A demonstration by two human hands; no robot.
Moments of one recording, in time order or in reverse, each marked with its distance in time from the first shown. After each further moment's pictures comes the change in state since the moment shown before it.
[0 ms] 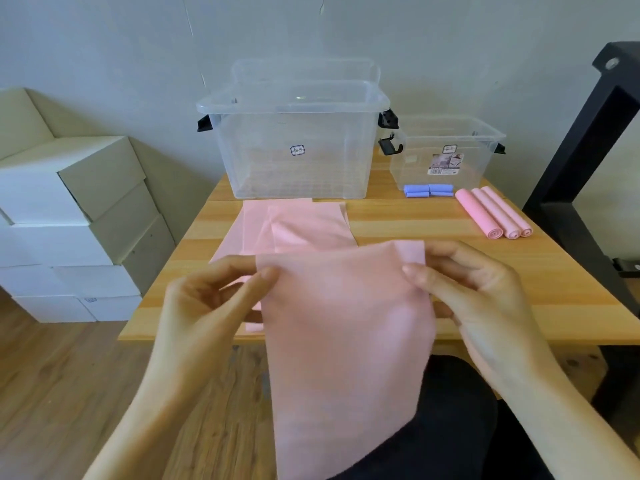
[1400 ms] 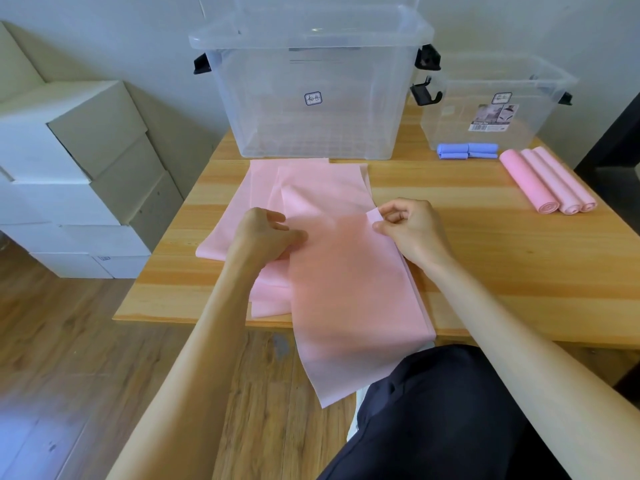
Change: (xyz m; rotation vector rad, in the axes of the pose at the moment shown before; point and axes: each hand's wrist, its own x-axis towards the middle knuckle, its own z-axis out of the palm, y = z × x) left_hand 0.136 -0.110 0.019 0.447 -0.005 -0.533; right_hand 0.155 0.129 0.036 -0.575 -0.008 0.150
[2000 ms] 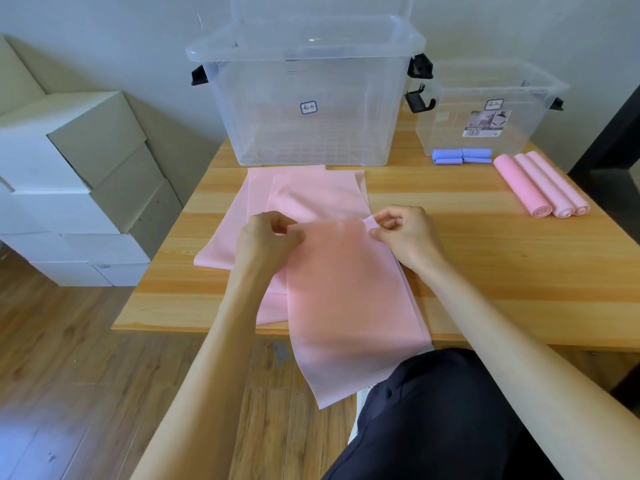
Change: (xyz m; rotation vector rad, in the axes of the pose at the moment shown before) left_hand -0.008 0.002 0.007 0.112 0.094 0.160; right_hand -0.002 -0.007 -0.001 -0.009 -0.019 0.018
